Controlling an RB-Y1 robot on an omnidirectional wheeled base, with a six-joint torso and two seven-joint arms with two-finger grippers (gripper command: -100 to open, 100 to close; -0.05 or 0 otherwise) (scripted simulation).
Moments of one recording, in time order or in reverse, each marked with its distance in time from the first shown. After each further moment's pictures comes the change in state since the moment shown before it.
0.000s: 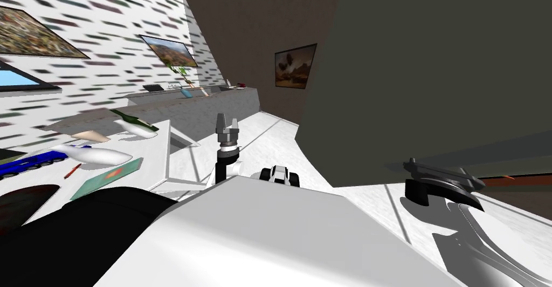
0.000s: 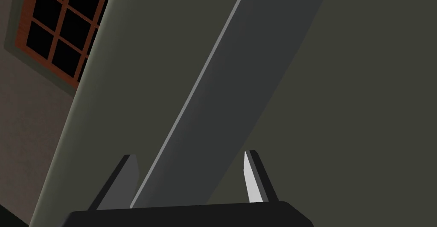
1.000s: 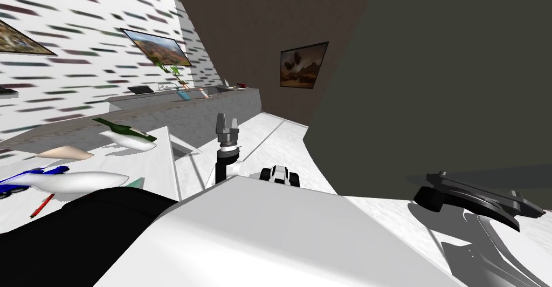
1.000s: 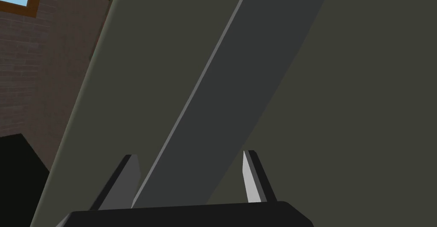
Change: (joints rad) left arm 0.000 0.000 0.000 0.000 0.000 0.000 0.000; right arm 0.020 0.034 -0.067 -0.009 -0.004 0.139 0.035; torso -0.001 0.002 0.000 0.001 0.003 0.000
